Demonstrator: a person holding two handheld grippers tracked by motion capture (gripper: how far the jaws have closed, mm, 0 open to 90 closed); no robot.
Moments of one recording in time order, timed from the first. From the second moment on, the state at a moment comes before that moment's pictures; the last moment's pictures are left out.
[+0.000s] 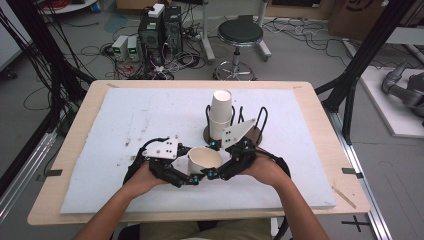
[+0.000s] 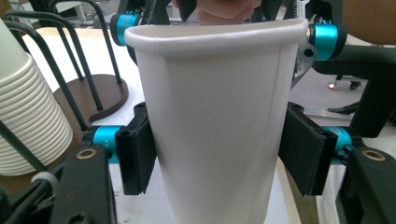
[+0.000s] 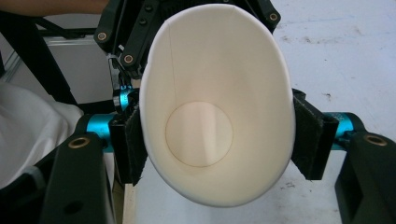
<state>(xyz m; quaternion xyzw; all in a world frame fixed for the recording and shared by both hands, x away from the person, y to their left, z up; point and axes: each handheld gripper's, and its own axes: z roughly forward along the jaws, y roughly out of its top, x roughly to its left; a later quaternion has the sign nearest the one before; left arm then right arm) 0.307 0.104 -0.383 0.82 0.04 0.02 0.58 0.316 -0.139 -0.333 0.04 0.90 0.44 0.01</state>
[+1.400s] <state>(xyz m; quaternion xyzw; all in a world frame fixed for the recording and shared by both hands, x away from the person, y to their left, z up) 0.324 0.168 -0.357 0.71 0.19 0.13 0.66 0.318 -0.243 -0.349 0.21 0.79 0.57 0.14</state>
